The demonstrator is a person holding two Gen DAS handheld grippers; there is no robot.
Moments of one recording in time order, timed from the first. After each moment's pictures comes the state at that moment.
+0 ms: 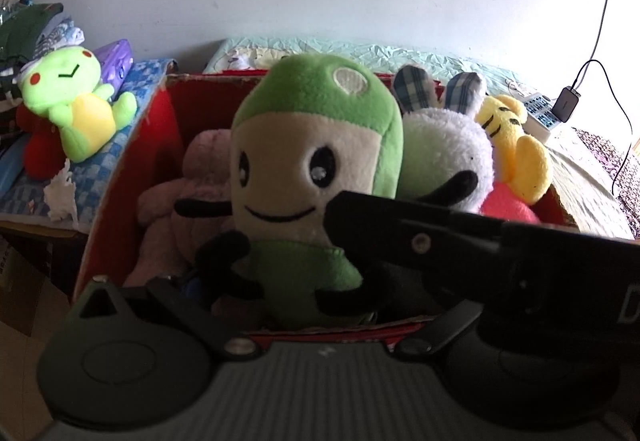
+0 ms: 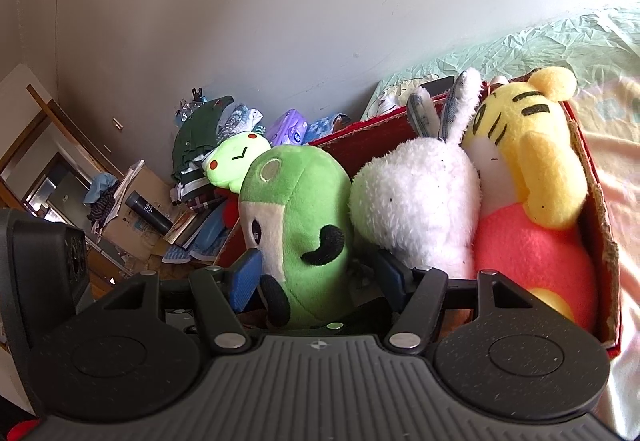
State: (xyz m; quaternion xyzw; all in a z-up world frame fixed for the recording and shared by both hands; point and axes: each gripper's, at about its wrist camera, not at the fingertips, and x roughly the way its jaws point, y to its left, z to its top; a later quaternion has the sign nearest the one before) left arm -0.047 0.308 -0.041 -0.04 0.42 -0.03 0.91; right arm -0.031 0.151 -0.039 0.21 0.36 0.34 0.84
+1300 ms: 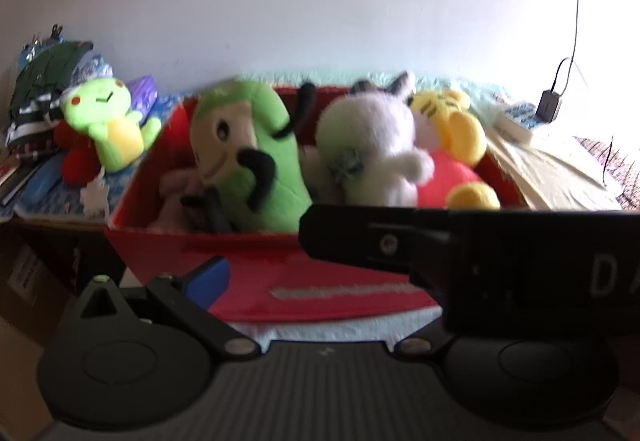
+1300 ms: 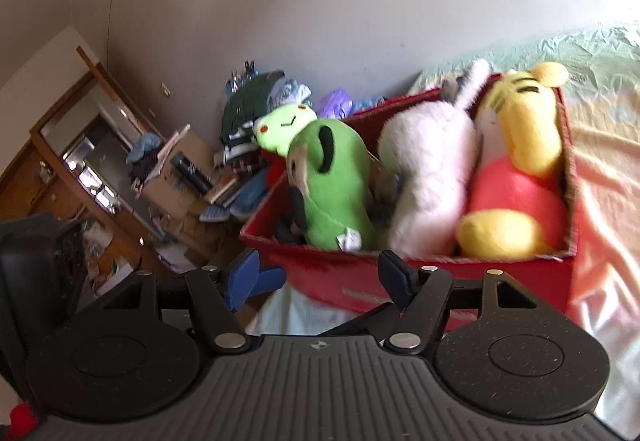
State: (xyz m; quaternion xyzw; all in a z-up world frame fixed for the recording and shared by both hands) left arm -0.118 0.257 -0.036 -0.01 0.37 0.02 0.93; right arm -0.068 0.119 -0.030 0.17 0.35 0.41 0.82
